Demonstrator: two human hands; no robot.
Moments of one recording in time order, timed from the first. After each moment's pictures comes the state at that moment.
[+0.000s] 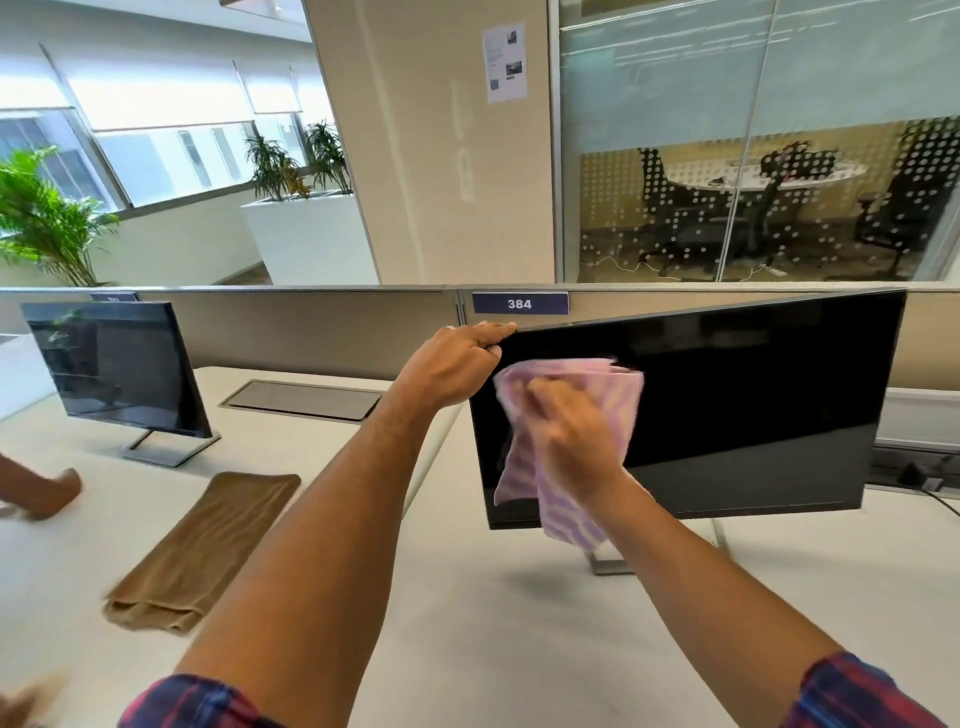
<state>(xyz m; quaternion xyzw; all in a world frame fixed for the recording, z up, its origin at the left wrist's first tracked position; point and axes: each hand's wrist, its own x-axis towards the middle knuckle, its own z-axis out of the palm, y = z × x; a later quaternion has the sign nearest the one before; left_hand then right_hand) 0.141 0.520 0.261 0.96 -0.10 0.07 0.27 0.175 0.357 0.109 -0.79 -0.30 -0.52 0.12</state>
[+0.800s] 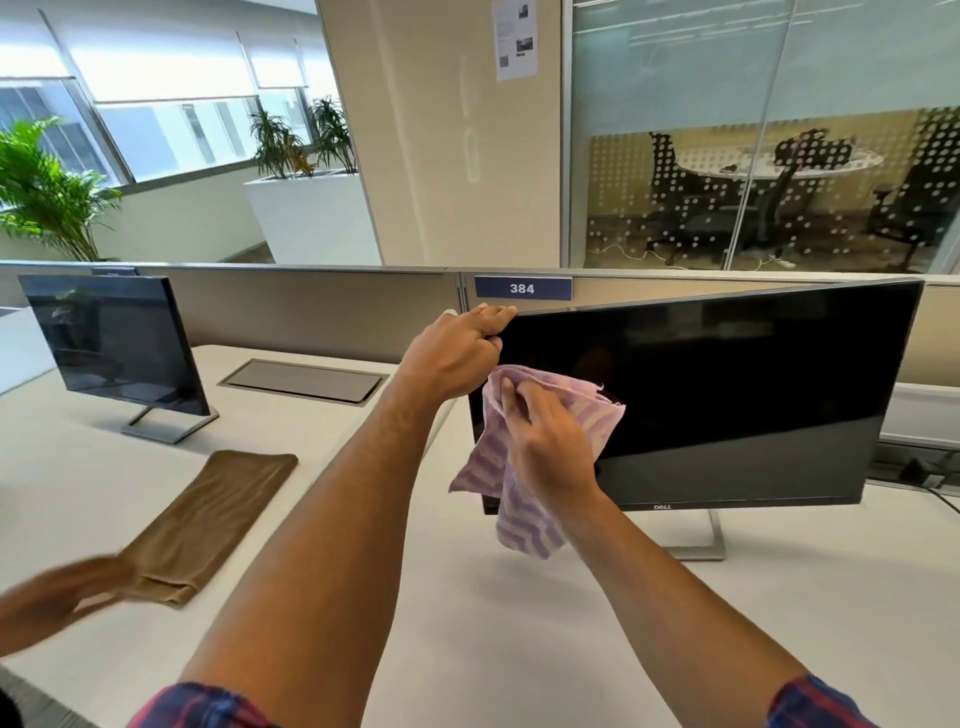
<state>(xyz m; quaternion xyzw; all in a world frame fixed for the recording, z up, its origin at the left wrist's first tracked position) 0.142 0.517 0.248 0.97 -0.11 0.11 0.20 0.156 0.378 0.088 -0.87 -0.28 -0.38 0.16</state>
